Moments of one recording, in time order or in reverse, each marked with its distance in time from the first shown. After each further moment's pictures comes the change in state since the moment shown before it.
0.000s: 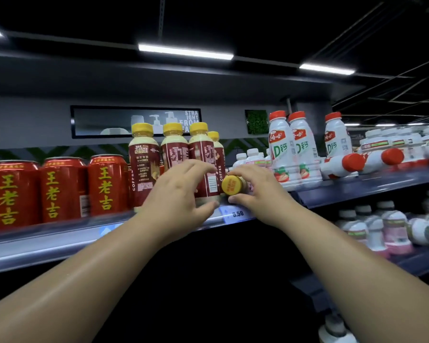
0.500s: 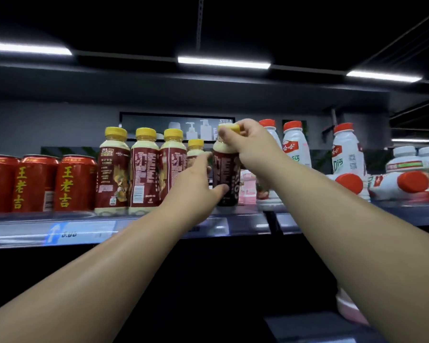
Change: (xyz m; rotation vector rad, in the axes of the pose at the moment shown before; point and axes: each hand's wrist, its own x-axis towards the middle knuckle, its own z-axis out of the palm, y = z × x) left_hand 0.085 0.069 0.074 -0.229 0.095 -0.463; right_hand 0.073 0.025 -0.073 0.724 0.045 0.082
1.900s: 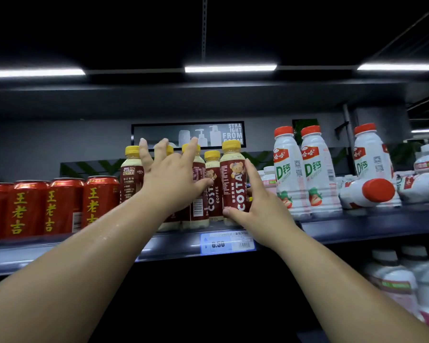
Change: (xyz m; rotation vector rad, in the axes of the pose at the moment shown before) left_hand 0.038 -0.032 -0.063 0.836 0.140 0.024; right_hand -0.058 0.051 0.034 -0.531 -0.051 0.018
